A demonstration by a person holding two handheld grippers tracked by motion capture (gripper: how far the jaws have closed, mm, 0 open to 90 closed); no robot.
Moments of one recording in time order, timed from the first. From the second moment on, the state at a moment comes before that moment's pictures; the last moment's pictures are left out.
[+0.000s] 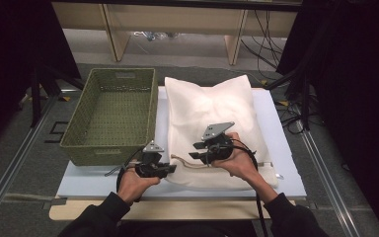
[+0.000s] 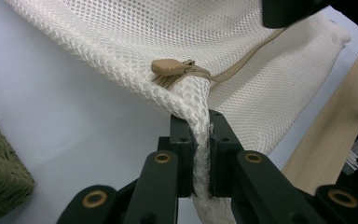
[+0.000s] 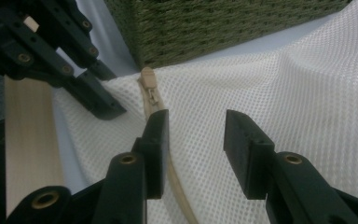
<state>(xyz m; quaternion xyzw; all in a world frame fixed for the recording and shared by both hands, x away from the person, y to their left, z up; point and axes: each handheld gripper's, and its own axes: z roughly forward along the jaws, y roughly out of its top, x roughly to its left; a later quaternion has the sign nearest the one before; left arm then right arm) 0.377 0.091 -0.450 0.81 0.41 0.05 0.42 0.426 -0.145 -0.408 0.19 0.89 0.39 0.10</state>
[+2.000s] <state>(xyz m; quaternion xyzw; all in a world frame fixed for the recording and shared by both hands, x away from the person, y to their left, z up) 0.381 0.086 -0.455 0.81 0.41 0.04 0.41 0.439 -0.115 -0.426 0.18 0.91 0.38 -0.01</state>
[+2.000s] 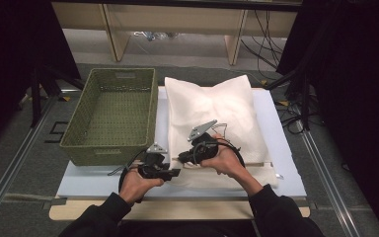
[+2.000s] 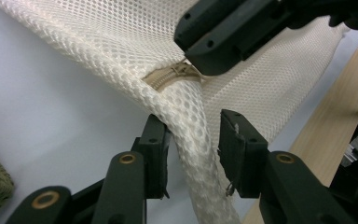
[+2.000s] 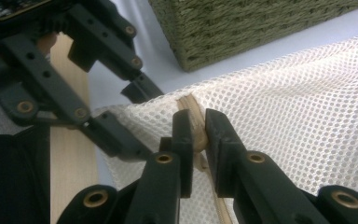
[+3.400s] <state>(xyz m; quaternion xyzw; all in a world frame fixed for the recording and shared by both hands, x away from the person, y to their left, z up) 0.383 0.084 -0.457 0.79 0.43 0.02 0.43 0.435 -0.126 -0.433 0.21 0.89 0.41 -0.02</state>
